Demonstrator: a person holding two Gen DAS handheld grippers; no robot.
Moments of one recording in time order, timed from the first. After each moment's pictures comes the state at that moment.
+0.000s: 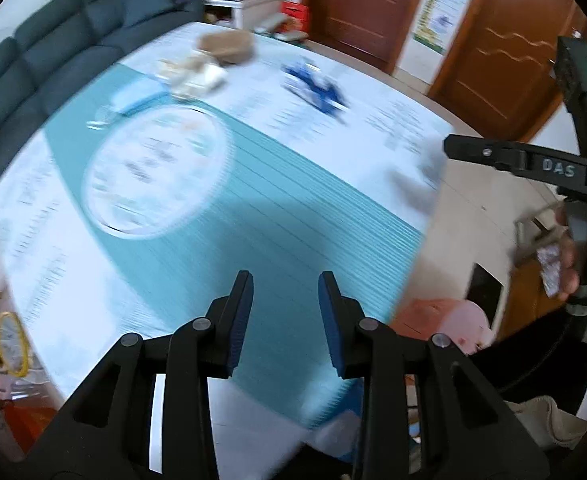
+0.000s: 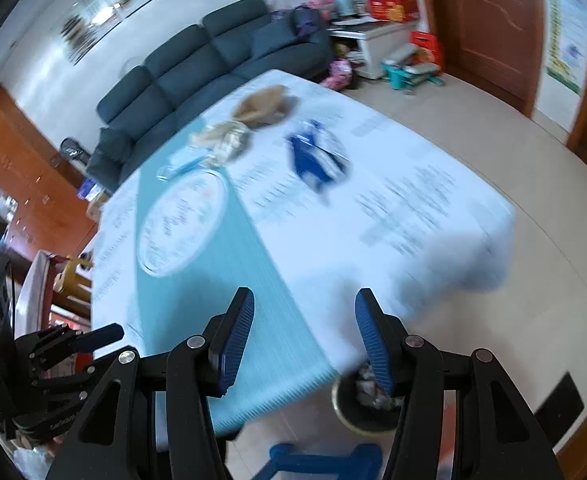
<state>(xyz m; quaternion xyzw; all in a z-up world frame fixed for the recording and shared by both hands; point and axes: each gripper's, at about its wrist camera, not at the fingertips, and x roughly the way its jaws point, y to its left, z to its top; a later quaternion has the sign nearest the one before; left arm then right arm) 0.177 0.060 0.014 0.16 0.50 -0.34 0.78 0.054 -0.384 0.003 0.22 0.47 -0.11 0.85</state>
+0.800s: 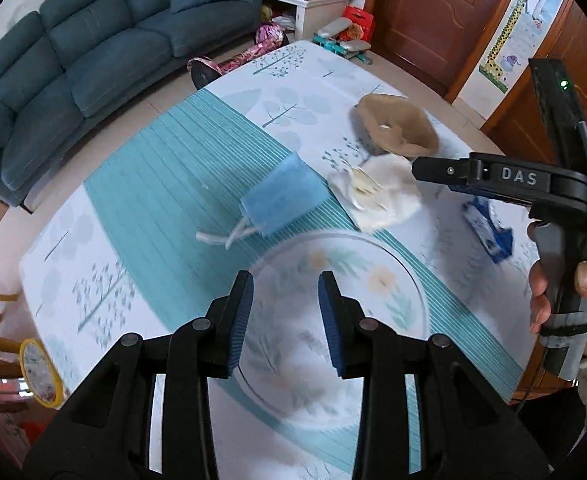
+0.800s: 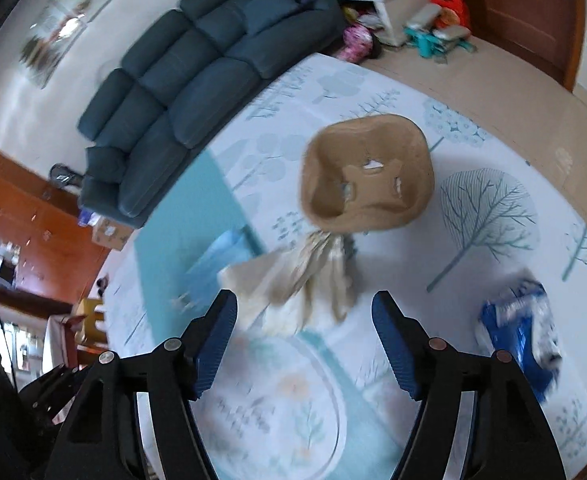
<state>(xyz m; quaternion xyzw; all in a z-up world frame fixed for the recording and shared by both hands) 0.489 0.072 0.004 0.14 0.53 -0.29 0.78 0.395 -0.407 -0.073 0.32 0.51 -0.13 0.79</state>
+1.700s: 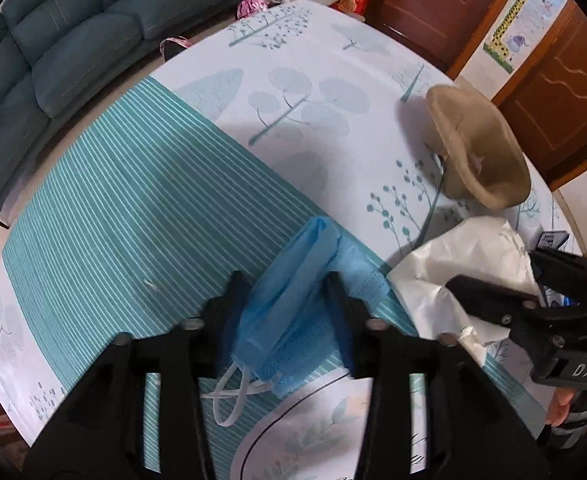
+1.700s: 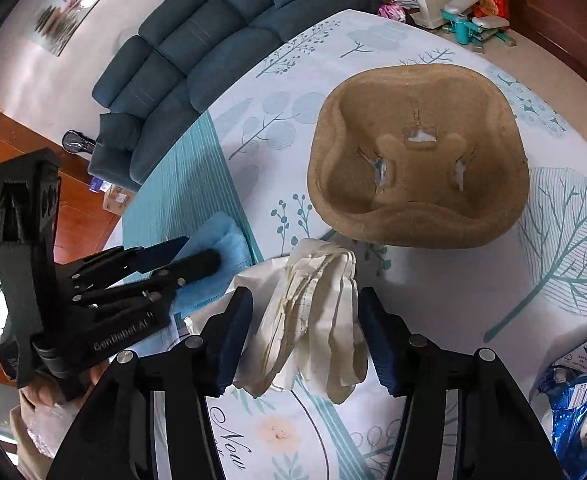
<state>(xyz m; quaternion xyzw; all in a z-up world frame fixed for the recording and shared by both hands) 0.588 -0.010 -0.104 0.16 0.56 -0.31 0.75 0.424 -0.402 -0.143 0.29 0.54 -0.05 0.79</state>
